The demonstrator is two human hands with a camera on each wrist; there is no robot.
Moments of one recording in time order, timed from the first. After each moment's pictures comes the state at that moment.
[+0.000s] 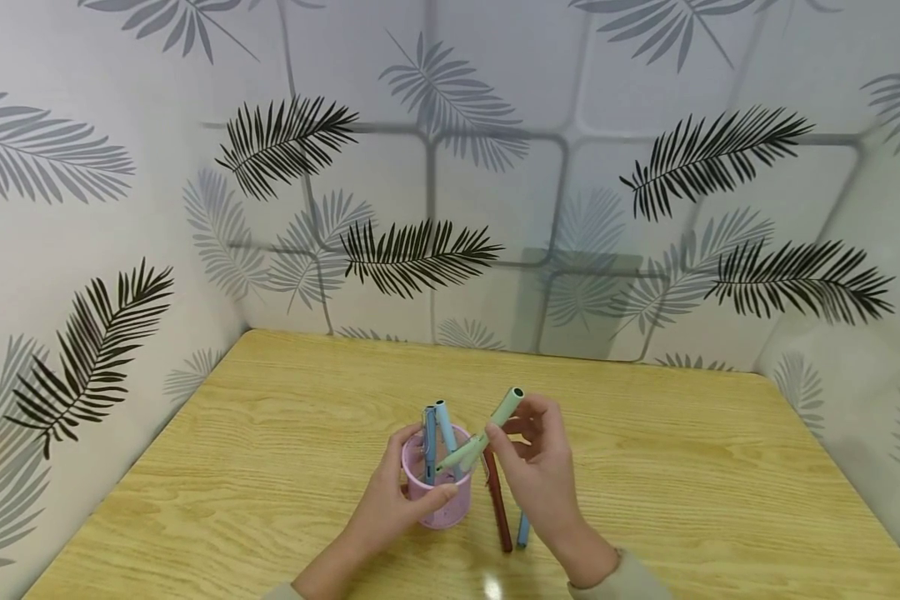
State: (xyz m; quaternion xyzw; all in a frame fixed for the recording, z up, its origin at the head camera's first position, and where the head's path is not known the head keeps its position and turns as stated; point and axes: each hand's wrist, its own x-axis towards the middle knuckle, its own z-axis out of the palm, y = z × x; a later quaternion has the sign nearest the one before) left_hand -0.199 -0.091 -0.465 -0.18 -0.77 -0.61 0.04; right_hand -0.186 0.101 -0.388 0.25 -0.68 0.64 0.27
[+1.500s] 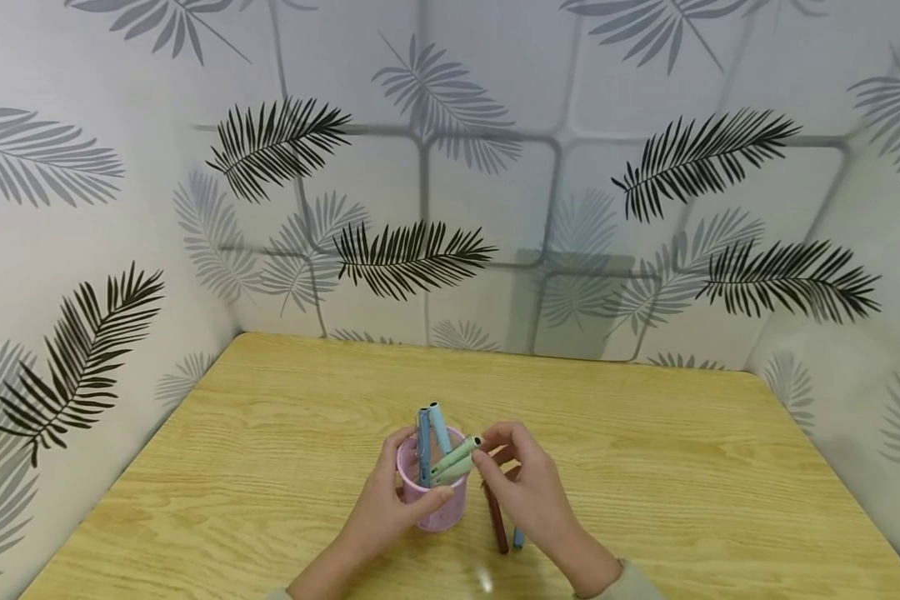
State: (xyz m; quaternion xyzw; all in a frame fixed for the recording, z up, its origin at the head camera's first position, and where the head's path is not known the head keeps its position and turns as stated) left_hand -0.199 -0.089 -0.465 -0.17 -0.77 -0.61 0.03; right_hand -0.182 0.111 -0.406 0.18 -0.82 0.52 0.16
